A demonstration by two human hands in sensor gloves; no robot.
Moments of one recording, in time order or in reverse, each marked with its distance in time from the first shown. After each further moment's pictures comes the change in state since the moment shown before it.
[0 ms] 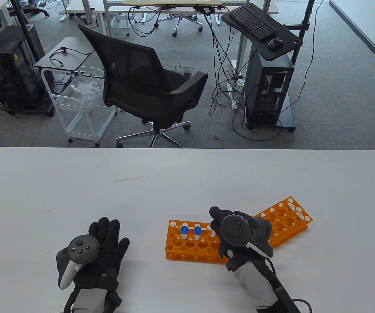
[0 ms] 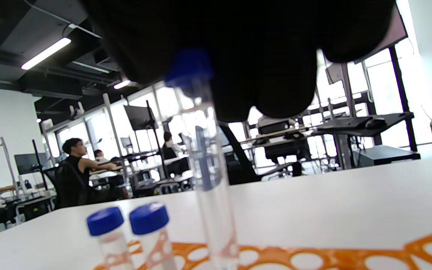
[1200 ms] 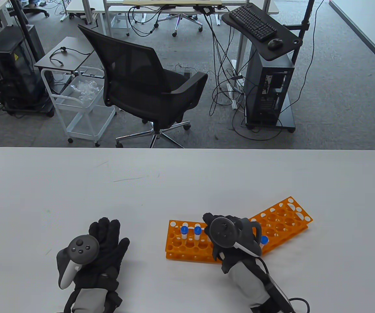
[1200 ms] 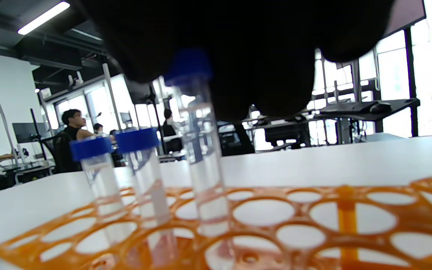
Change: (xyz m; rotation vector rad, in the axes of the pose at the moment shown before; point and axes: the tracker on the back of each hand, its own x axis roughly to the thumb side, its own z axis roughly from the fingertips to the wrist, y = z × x) left_hand 0.000 0.000 0.000 0.002 0.001 -0.001; right_hand 0.001 0.036 -0.006 0.090 -0.009 0.059
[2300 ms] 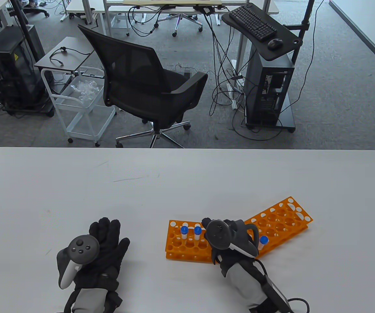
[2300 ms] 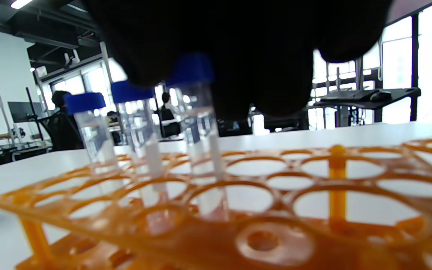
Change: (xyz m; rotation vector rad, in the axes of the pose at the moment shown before) left_hand 0.000 0.000 0.000 0.000 0.000 0.000; right_hand 0.002 0.012 0.001 0.065 0.000 0.034
